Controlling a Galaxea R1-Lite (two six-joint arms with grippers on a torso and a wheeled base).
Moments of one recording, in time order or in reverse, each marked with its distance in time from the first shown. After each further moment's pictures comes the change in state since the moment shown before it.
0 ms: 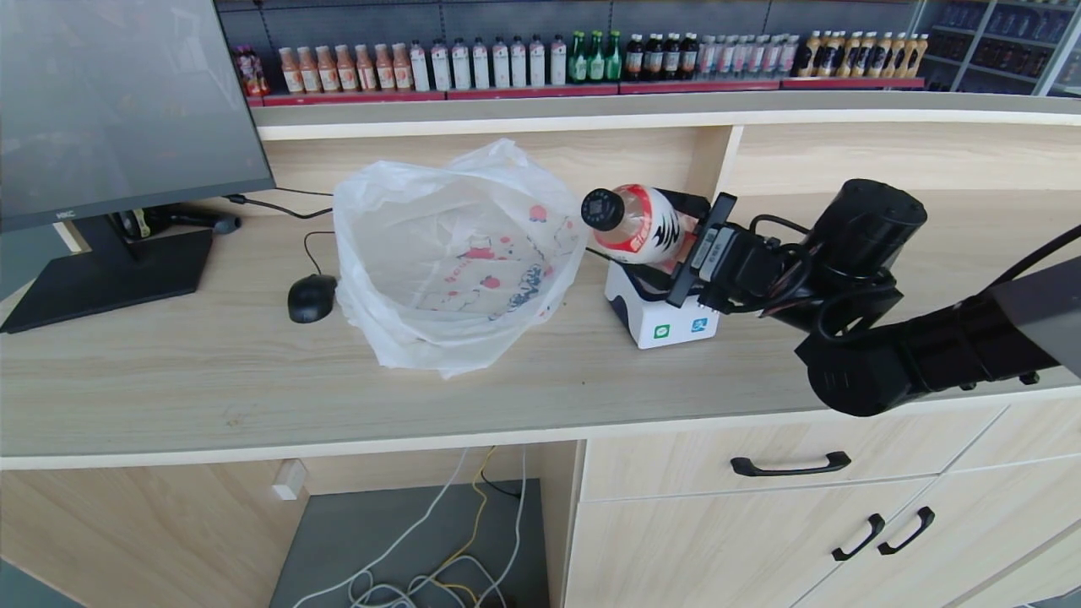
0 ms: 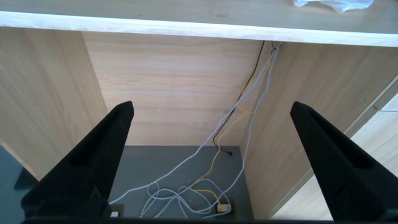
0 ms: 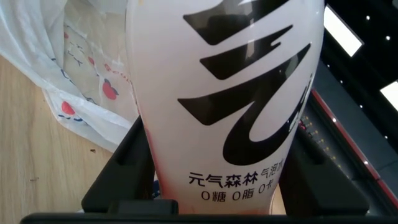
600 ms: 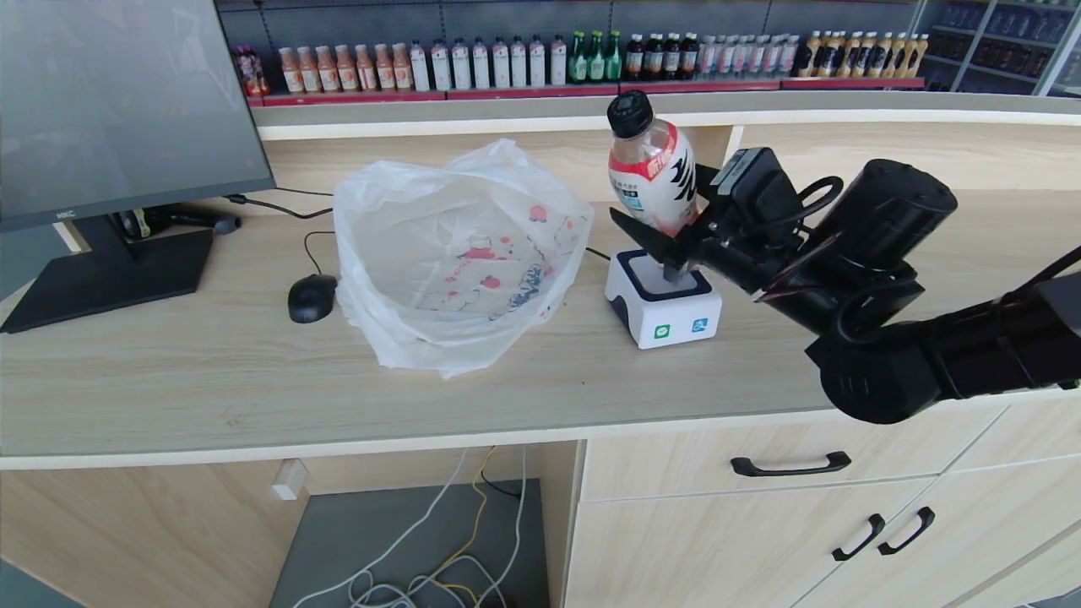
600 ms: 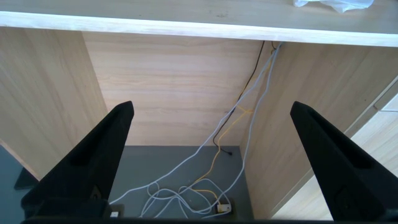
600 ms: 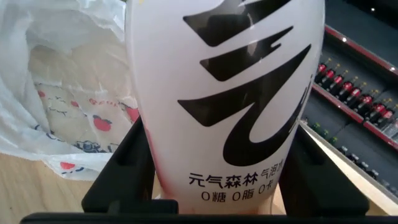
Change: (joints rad) left arm 0.000 0.000 0.000 0.000 0.000 0.000; right arm 0.054 -0.079 0.050 -0.011 -0.286 0.374
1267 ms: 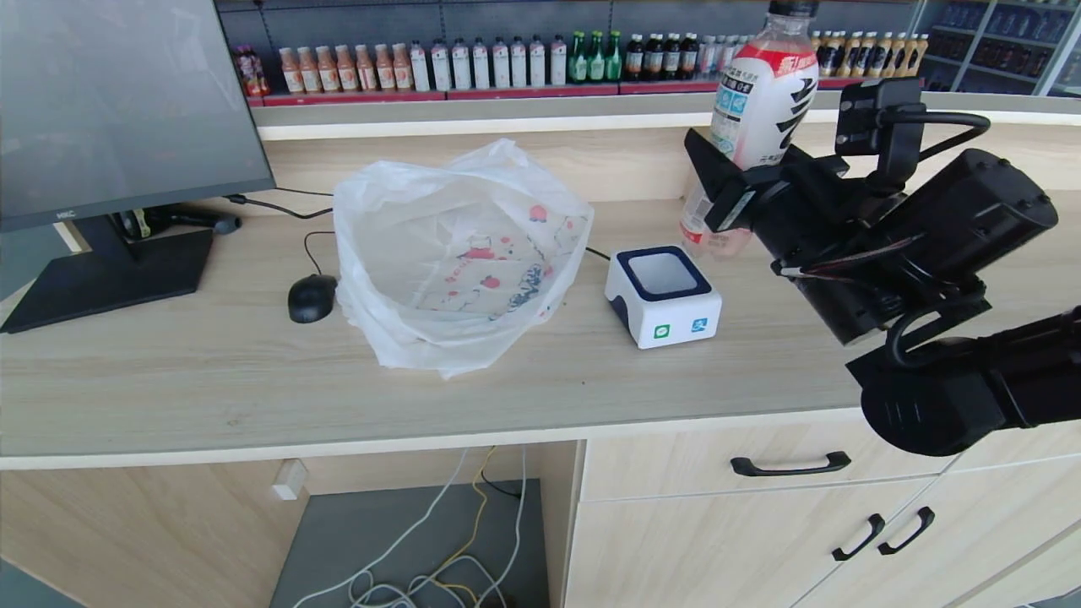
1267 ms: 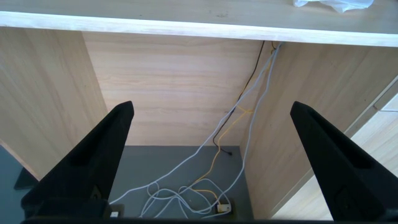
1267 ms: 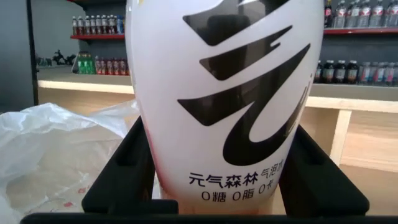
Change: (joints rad) left arm 0.000 0.000 0.000 0.000 0.000 0.000; right arm 0.040 -0.099 0.130 -0.192 -0.461 0.504
